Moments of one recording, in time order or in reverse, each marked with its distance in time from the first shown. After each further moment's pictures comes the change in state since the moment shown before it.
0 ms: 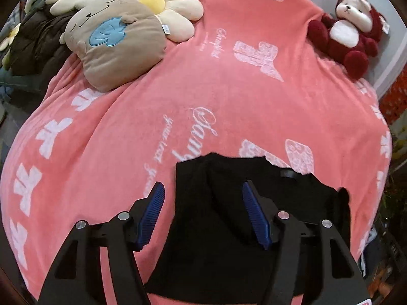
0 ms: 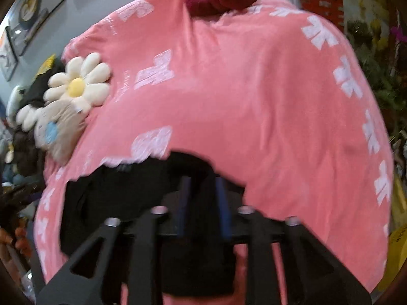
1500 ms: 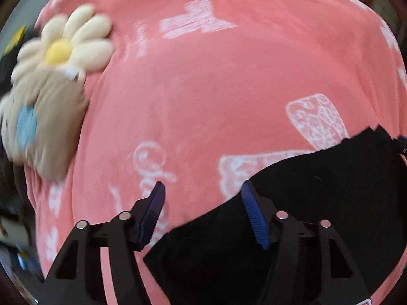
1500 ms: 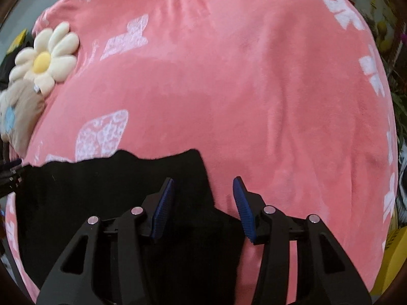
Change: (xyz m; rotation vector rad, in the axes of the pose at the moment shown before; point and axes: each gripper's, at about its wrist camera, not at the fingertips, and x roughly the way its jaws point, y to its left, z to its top) left arm 0.142 -0.098 0.051 0.611 0.121 0.113; right arm 0.146 -0.008 0.043 -0.016 0.168 -0.220
